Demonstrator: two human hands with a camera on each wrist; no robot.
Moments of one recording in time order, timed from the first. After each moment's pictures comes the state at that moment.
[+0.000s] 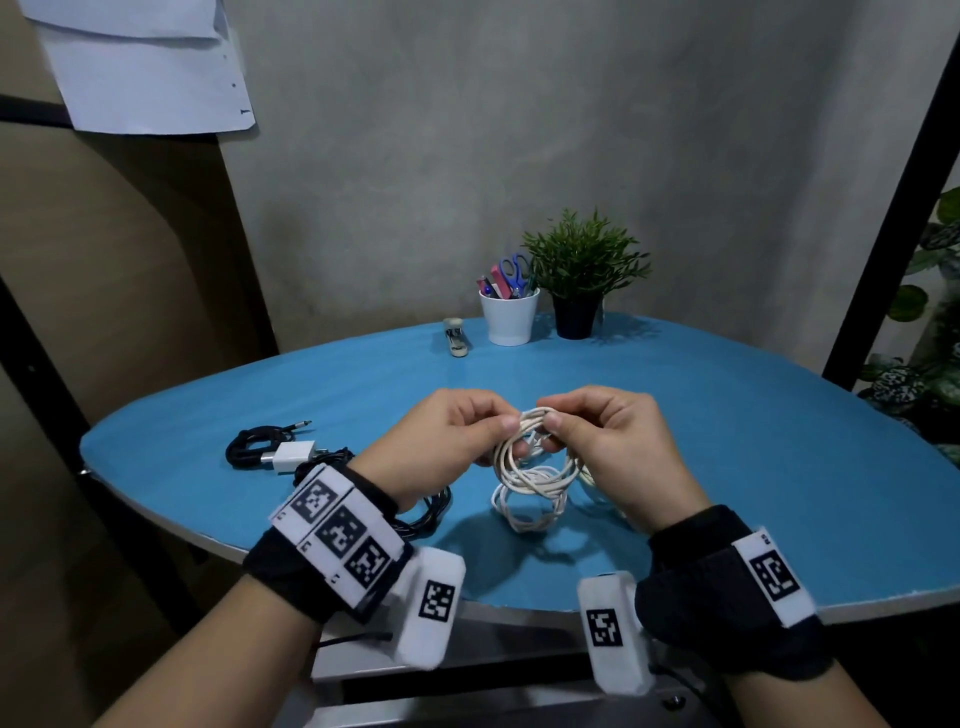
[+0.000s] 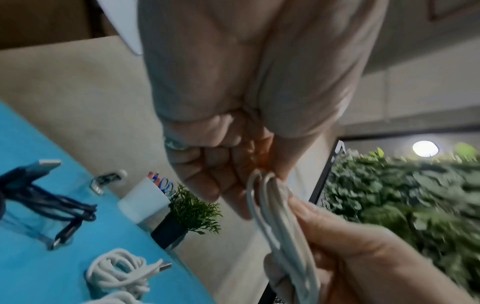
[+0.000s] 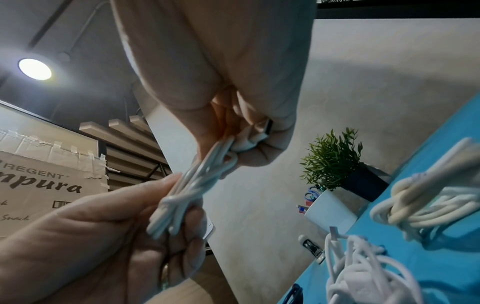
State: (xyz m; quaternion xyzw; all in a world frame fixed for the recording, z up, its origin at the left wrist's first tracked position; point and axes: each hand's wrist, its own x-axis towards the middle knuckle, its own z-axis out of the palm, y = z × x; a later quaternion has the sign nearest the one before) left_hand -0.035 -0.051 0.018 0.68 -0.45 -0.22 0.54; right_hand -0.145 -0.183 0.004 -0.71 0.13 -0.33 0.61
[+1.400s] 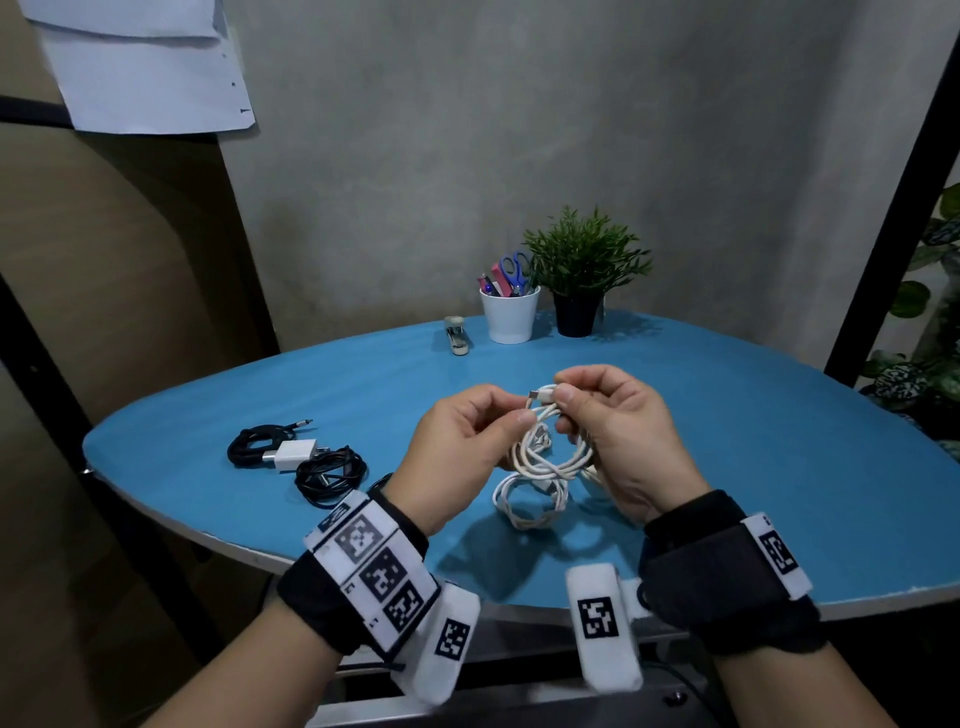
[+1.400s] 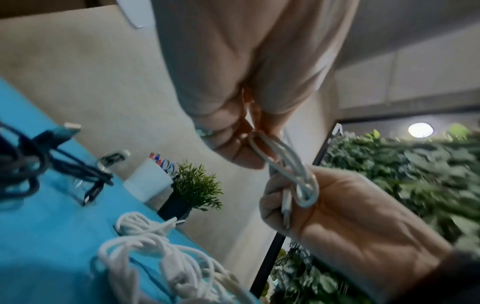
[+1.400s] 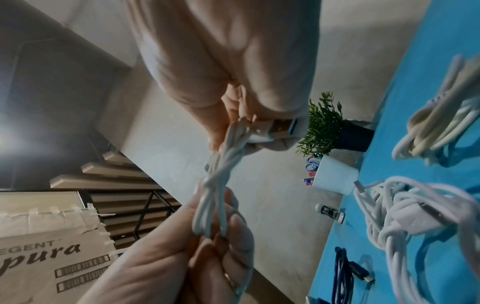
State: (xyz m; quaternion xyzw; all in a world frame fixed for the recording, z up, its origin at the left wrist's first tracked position) left_hand -0.054 -0.063 0.004 0.63 -0.39 -0.15 0.65; right_hand -0.139 -0.181 0.012 -0.58 0.12 -0.35 0.73
